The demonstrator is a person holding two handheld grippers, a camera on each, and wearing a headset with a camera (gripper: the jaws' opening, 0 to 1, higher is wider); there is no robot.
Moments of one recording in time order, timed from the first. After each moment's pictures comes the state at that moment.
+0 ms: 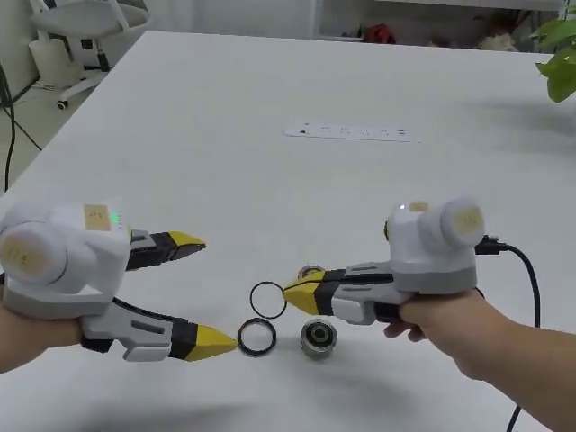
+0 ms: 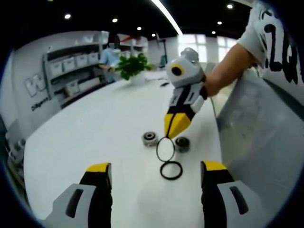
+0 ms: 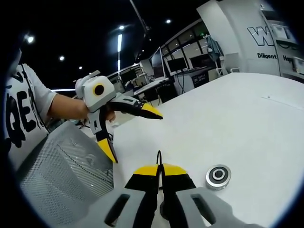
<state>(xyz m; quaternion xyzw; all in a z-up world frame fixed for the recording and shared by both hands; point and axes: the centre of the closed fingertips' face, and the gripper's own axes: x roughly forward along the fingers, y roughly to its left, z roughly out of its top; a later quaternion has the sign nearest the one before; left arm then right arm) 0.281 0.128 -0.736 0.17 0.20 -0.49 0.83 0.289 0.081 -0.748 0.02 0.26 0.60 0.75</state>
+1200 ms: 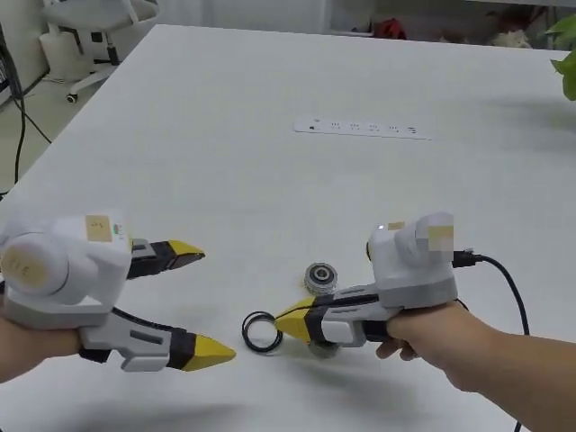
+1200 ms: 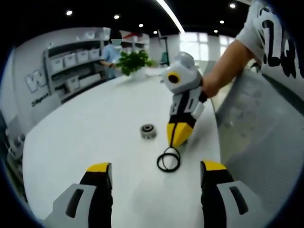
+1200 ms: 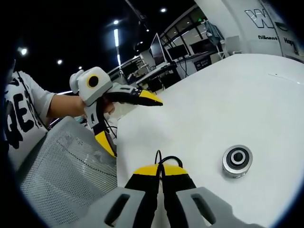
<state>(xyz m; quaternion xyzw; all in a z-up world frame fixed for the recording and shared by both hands) 0.270 0.134 -0.747 0.17 0.22 -0.48 0.83 0.273 0.092 -0.782 0.03 0.33 0.61 0.72</state>
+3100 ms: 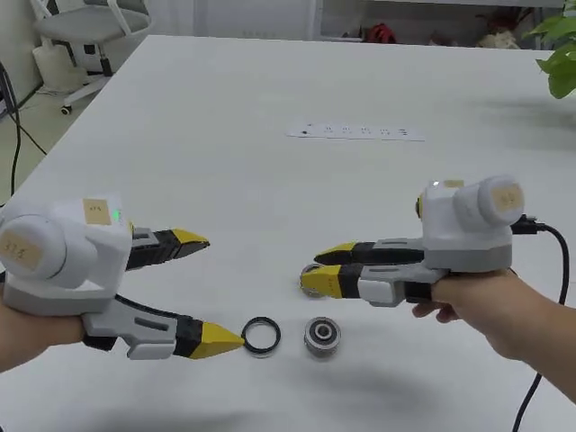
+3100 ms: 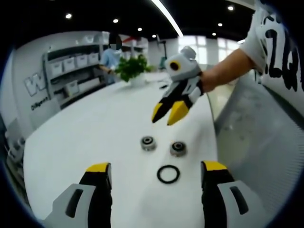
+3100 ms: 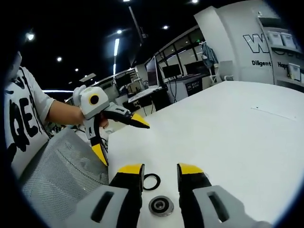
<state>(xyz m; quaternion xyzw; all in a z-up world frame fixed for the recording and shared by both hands) 0.276 0.124 -0.720 0.16 0.20 -0.49 0.83 0.310 0.049 -0.715 0.01 0.23 0.58 0.78</state>
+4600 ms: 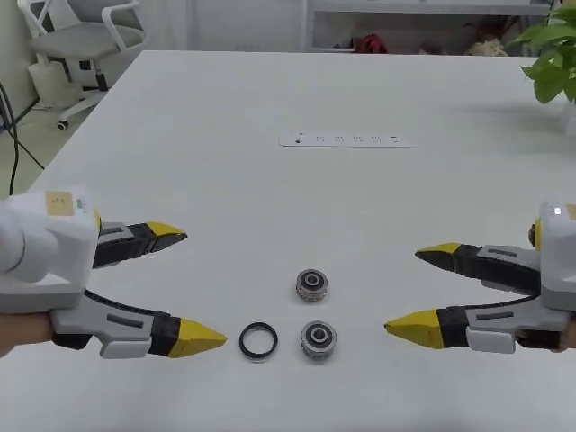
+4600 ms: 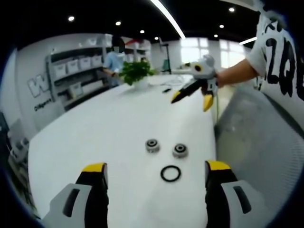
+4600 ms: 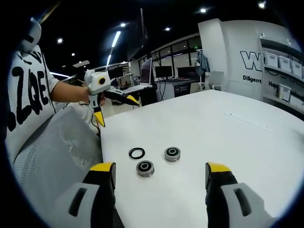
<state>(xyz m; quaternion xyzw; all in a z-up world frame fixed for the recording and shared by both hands) 0.273 0.138 -0.703 0.16 0.19 -0.48 0.84 0.283 -0.043 -0.714 -0.07 0.20 0.53 0.82</state>
